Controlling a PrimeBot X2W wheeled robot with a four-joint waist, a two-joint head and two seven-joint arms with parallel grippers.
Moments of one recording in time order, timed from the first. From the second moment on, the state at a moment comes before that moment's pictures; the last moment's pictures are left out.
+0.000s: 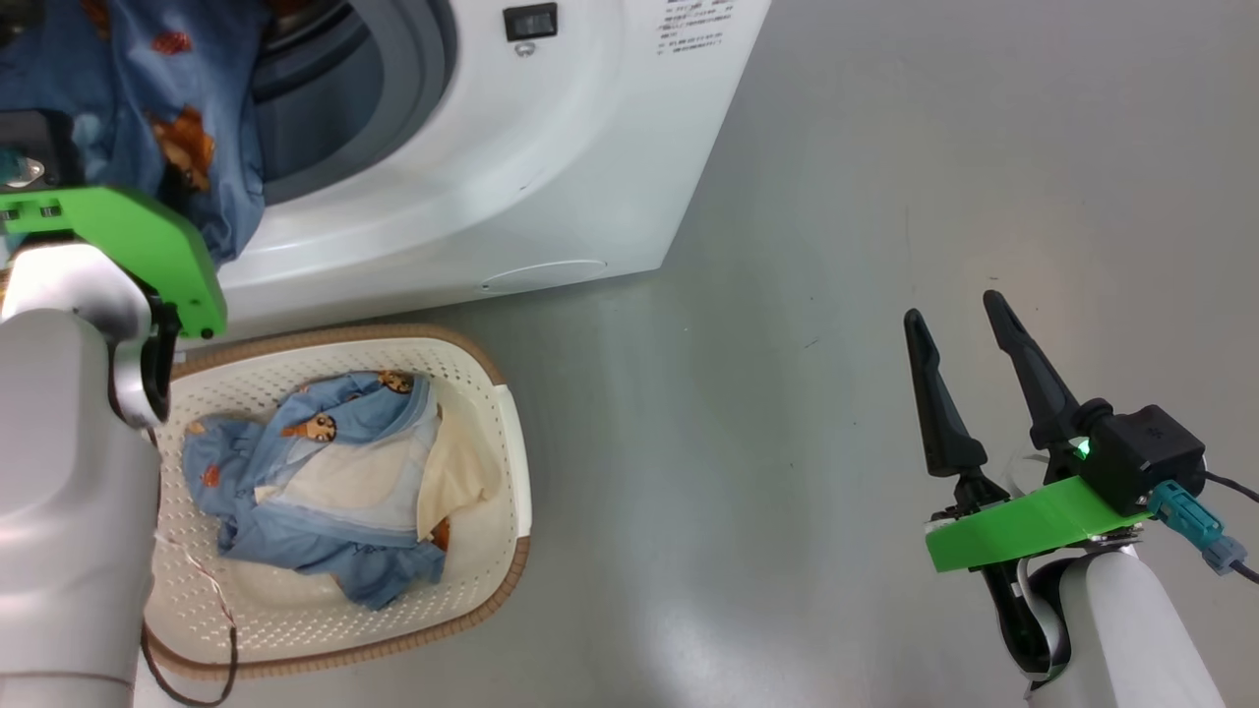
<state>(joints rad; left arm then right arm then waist) -0.90 0.23 -0.15 0.71 -0.24 0.08 0.29 -0.28 -0.06 0.02 0.12 0.17 0.13 -0.26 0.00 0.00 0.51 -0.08</state>
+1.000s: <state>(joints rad) -1.10 0.24 -0.18 1.08 -0.24 0.07 0.04 -0.26 -0.05 0.05 0.12 0.18 0.13 -0.26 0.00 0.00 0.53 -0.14</state>
